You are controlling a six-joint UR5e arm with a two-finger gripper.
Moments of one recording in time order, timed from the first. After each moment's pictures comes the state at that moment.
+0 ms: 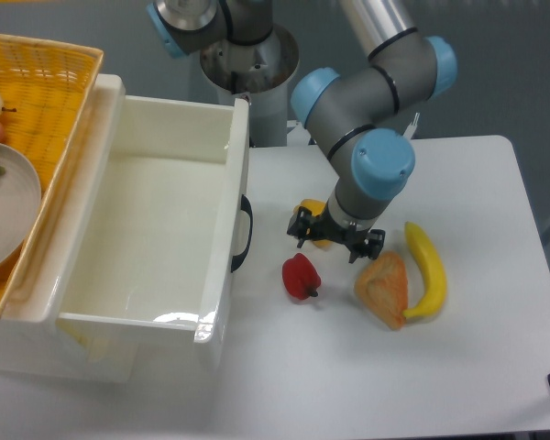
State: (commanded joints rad) arm 2.53 -1.96 -1.63 -1.28 1.45 0.63
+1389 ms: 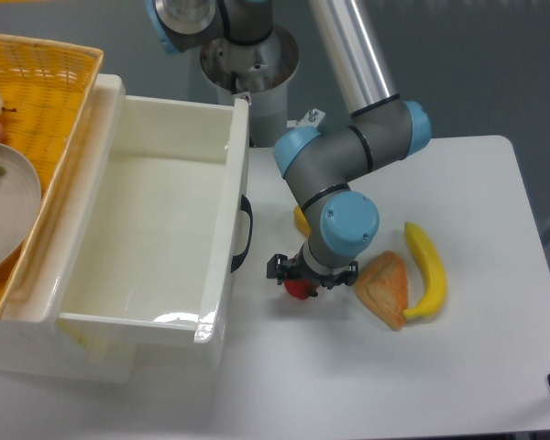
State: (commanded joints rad) arm 2.49 -2.08 -1.63 -1.17 1.46 0.50
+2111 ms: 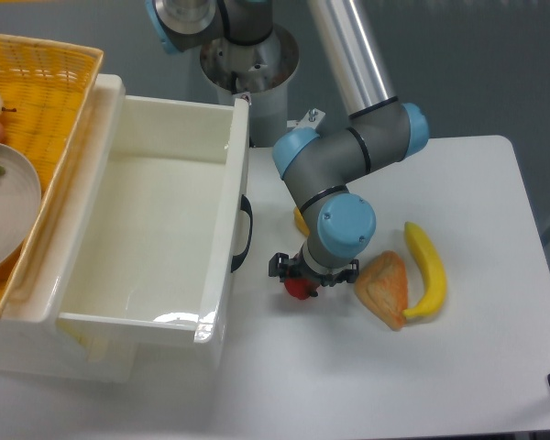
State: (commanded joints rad) arm 2.49 -2.09 -1.64 -1.17 1.50 0.50
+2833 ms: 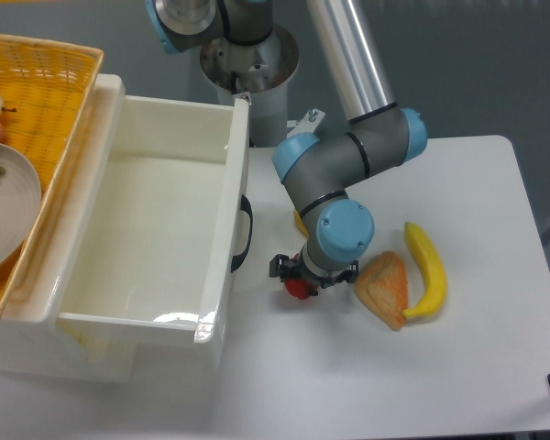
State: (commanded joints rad) arm 2.48 -2.10 -1.64 -1.17 1.51 0.50
